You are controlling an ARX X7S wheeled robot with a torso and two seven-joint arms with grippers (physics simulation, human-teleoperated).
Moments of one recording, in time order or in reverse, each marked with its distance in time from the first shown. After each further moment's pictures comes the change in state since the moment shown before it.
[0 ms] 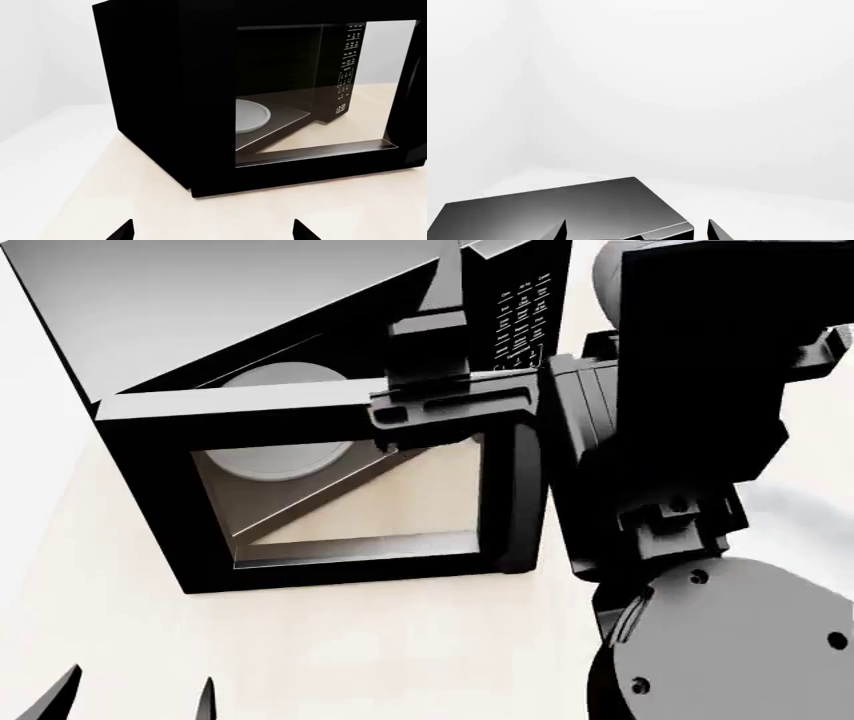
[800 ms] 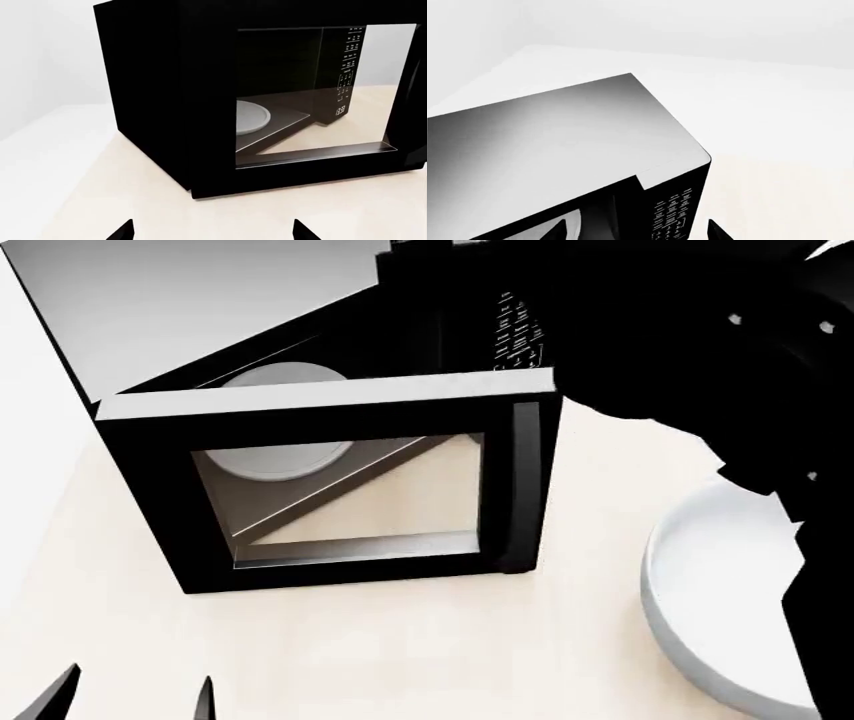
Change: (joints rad) left arm -0.003 -0.010 0.006 0.005 -0.016 0.002 -0.008; right arm 0.491 -0.304 -0.174 0.923 0.183 0.360 -0.233
